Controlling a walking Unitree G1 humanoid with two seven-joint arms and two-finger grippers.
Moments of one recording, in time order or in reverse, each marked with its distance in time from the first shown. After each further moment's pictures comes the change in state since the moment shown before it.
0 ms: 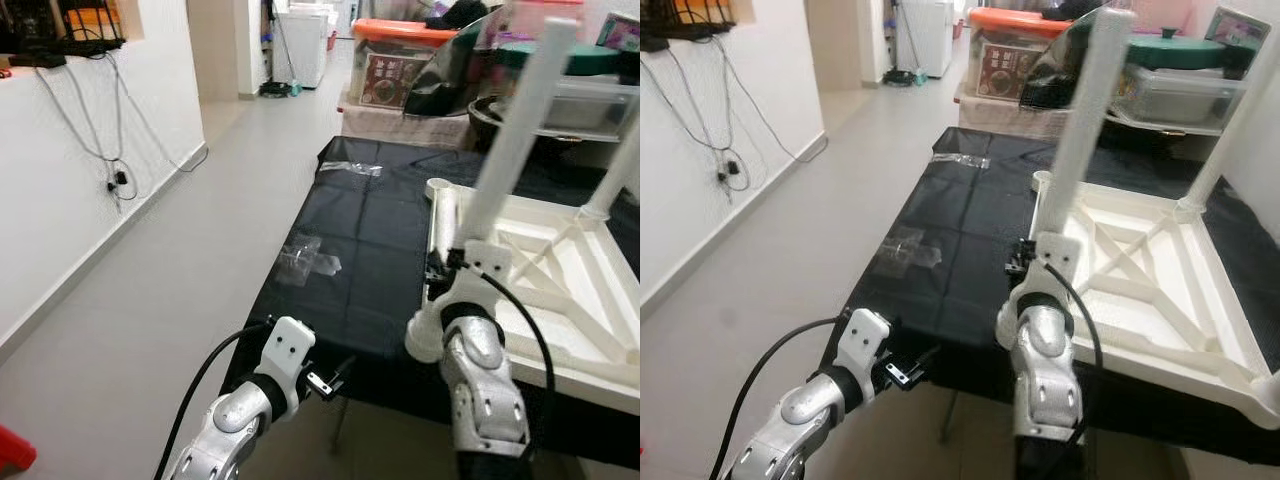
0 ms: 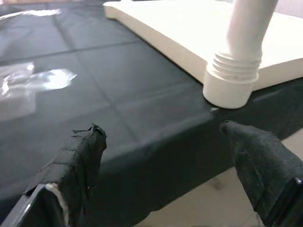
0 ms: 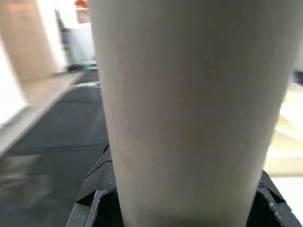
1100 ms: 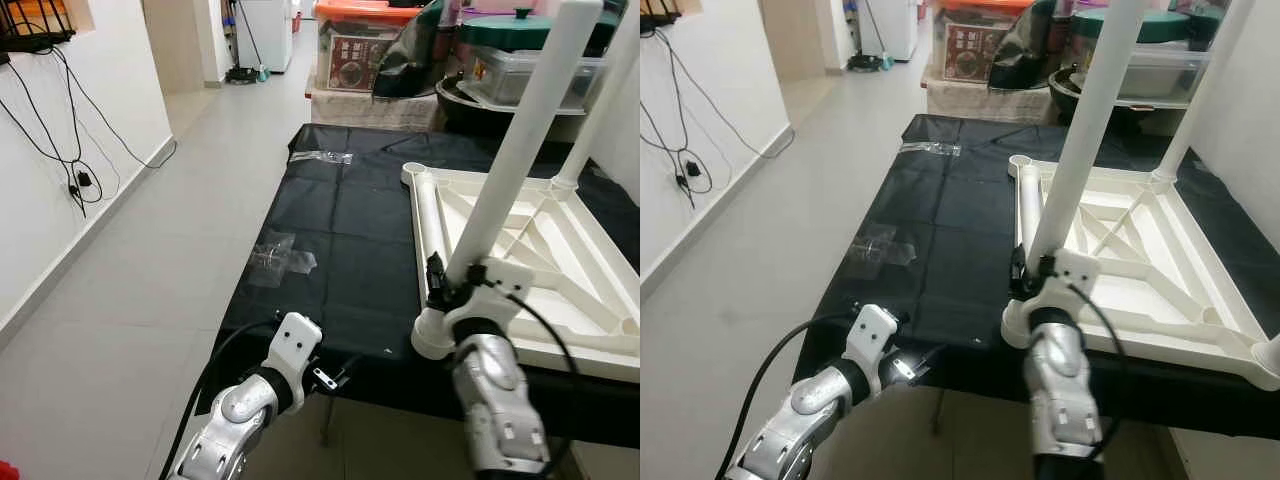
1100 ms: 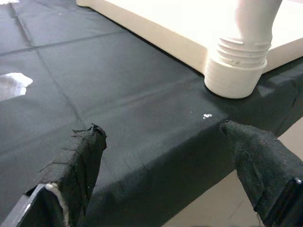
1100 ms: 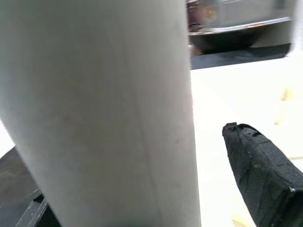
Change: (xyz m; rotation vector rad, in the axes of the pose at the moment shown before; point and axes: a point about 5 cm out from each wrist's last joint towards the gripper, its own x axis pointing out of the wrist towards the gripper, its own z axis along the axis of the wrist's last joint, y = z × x) left arm 0.013 0.000 -0.001 0.005 -0.010 -0.027; right arm 0.005 -0.023 -0.005 0.084 -0.053 0.297
